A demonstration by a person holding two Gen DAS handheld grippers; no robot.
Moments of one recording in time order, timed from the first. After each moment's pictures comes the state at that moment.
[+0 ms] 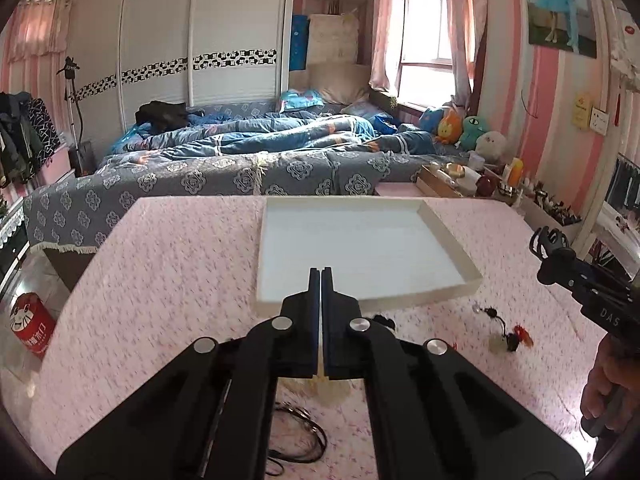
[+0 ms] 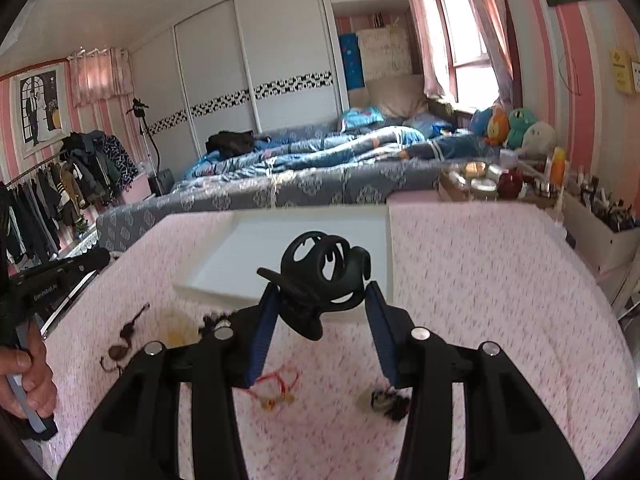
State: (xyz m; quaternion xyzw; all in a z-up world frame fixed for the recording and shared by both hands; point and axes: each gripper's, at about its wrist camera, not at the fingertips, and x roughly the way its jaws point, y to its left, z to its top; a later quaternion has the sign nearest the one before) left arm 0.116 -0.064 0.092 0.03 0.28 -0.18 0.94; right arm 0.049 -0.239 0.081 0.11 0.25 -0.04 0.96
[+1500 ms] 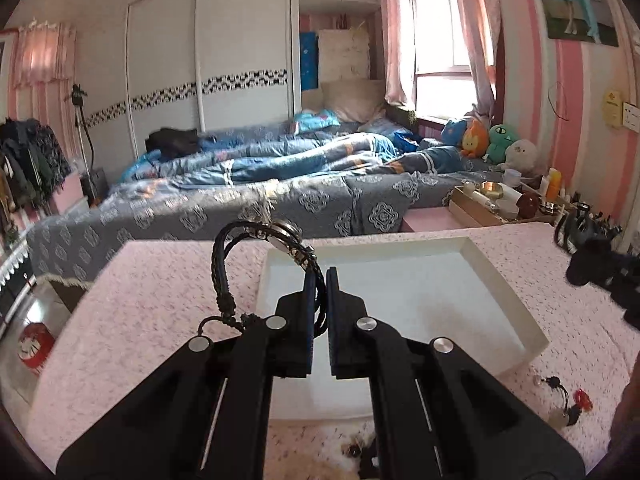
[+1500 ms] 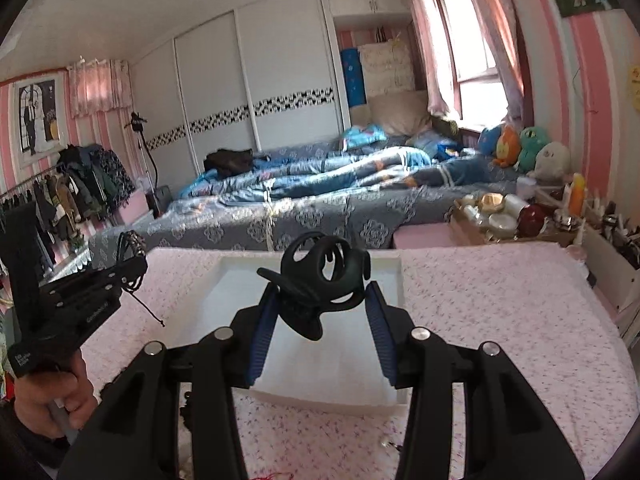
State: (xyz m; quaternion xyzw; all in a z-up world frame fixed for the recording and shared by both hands) left arm 0.224 -0.123 0.071 0.05 0.24 -0.15 0.96; right arm 0.144 -0.251 0.087 0.11 0.23 -0.04 0.97
